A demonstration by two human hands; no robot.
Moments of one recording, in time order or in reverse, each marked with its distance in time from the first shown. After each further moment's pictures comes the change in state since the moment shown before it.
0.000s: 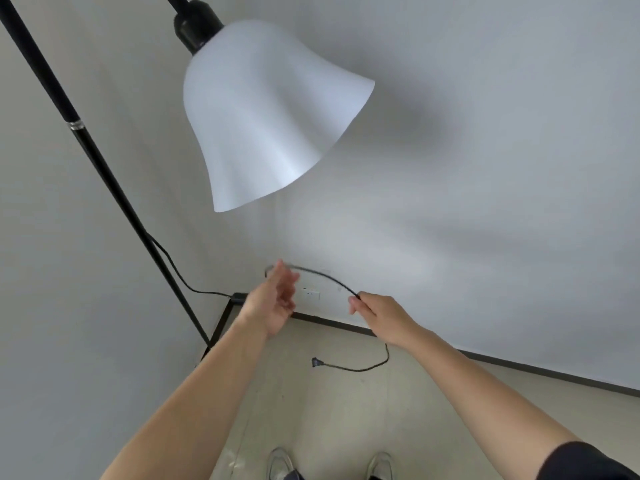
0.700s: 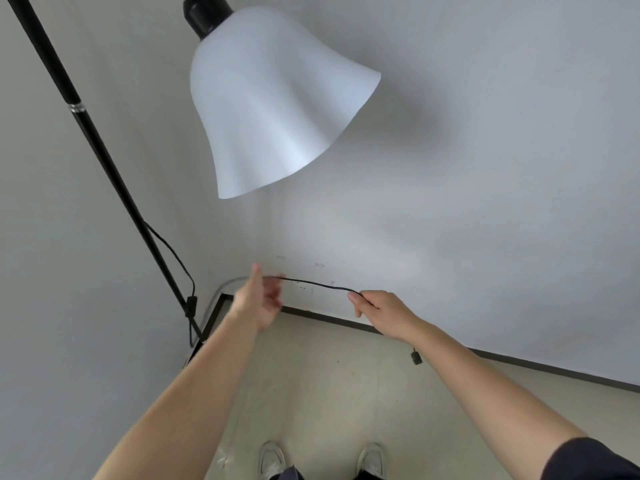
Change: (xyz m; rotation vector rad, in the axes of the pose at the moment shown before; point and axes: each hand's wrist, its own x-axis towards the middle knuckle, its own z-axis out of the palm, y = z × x) left_hand 0.014 -0.006 -0.022 -0.076 0.108 -0.018; right_hand -0.014 0.000 0.000 0.036 -0.005 0.076
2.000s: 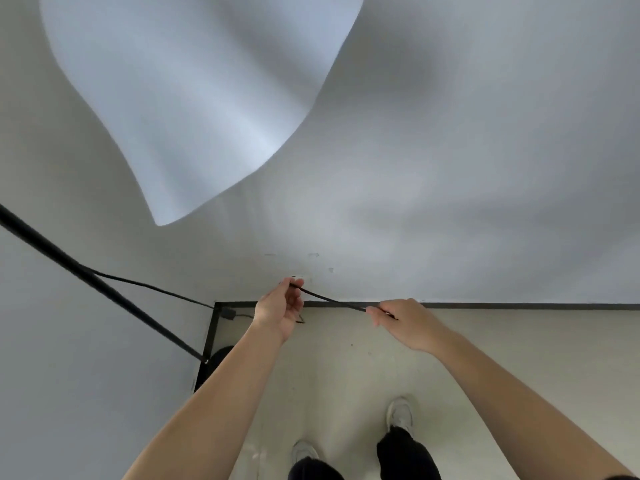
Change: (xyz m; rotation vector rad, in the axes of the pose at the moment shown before) left_hand 0.087 -0.035 0.015 0.123 -0.042 -0.100; right_hand 0.011 0.052 0.038 0.003 0.039 0.193
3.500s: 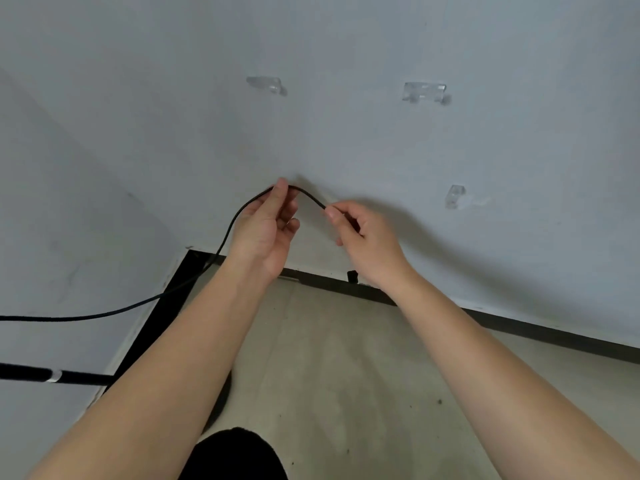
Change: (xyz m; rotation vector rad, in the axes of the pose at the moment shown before) left_hand 0.530 -0.115 -0.134 -0.031 -0.090 0.531; right_hand 0.492 0.144 0.381 0.486 0.218 -0.460
